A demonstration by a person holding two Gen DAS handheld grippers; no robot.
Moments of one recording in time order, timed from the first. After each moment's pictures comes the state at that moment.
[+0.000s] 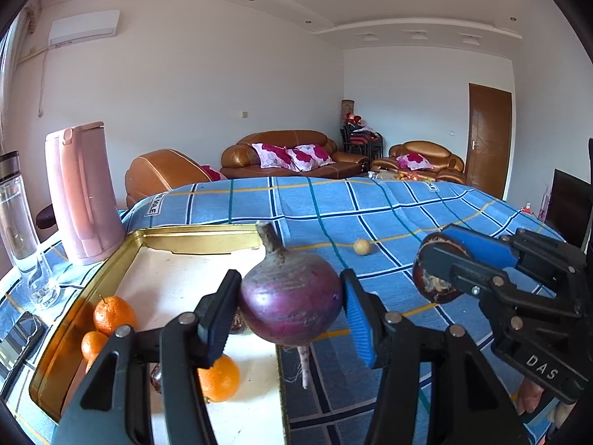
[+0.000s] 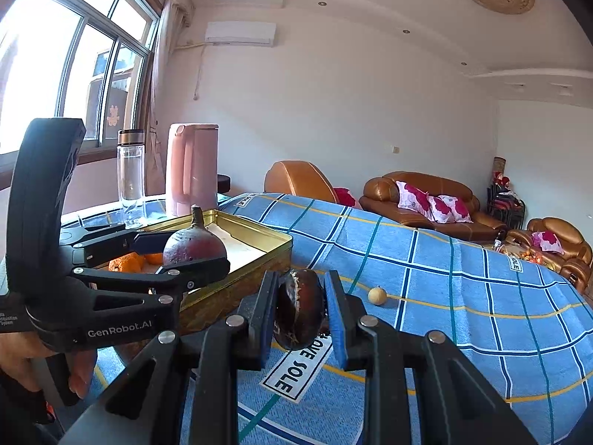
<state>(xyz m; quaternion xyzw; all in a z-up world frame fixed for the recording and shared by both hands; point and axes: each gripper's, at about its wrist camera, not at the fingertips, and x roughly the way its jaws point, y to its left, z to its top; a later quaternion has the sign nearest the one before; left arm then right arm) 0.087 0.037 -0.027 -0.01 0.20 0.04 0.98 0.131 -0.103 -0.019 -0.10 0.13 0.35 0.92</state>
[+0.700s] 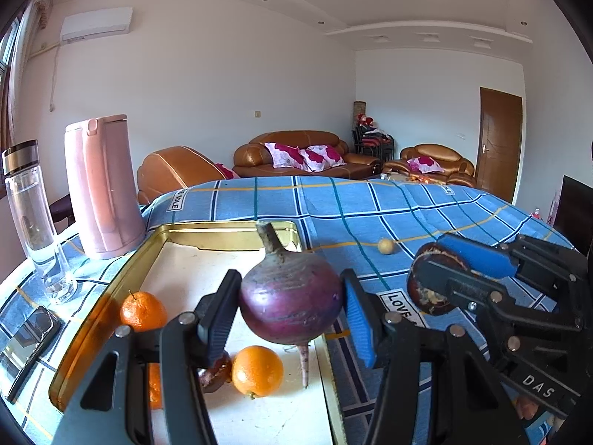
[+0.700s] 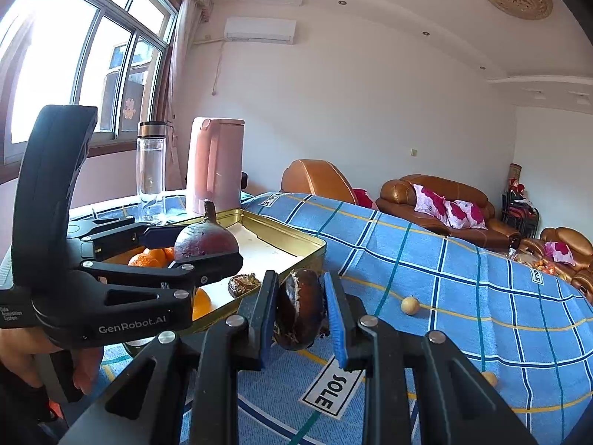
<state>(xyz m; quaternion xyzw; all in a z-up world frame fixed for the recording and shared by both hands) 0.078 0.065 -0.028 -0.02 0.20 0.06 0.98 0.122 -0.070 -0.020 -0.12 0.13 0.38 0.91</state>
